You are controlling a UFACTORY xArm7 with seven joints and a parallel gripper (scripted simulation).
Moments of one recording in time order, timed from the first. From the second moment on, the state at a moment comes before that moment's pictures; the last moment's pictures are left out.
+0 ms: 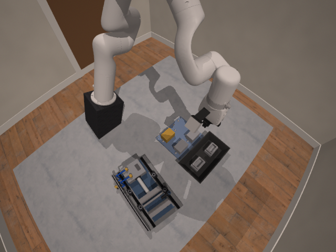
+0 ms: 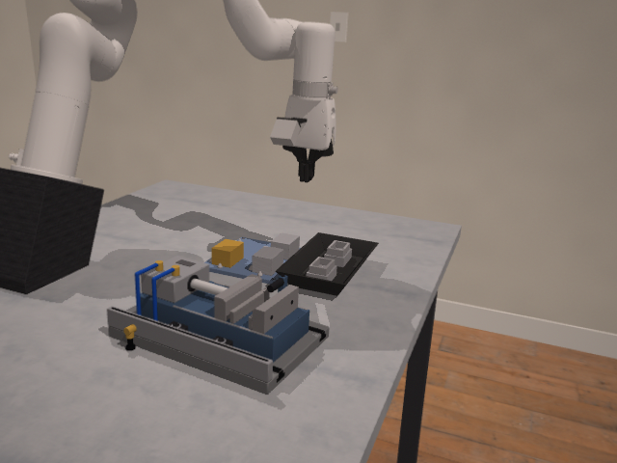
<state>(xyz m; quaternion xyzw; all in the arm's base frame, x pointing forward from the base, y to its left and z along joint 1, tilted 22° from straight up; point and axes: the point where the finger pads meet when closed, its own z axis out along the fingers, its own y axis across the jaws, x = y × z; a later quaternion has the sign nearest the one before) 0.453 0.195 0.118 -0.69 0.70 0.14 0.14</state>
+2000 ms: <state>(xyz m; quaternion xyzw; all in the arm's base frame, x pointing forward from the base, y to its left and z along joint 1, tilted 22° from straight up) 0.414 0.196 0.099 -0.69 0.70 0.13 0.14</state>
